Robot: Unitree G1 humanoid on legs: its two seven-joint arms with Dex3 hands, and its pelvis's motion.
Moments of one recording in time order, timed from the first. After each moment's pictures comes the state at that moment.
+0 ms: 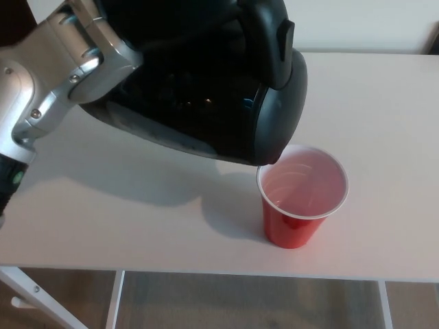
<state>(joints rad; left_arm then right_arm) -0.92 0.62 -0.40 0.13 1.02 -0.51 0.43 -0.10 -0.38 -0.37 1.19 0.23 -0.14 0.14</state>
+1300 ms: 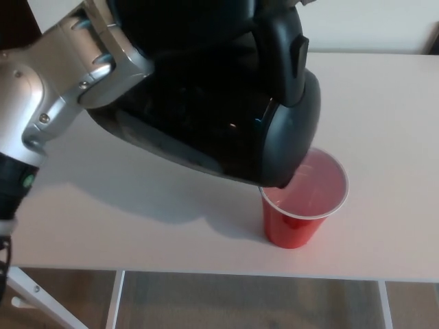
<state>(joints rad) -0.88 0.54 -0.35 0.11 1.02 -0.53 0.37 -0.11 -0.39 -0.36 1.19 0.22 -0.14 0.13</state>
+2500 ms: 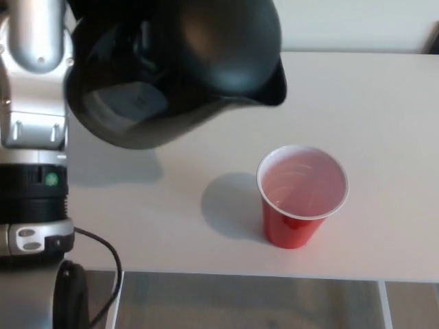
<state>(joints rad) -0.82 0.20 0.23 0.21 0.56 -0.13 0.06 -0.11 -0.38 -0.35 1.19 0.22 -0.14 0.13</state>
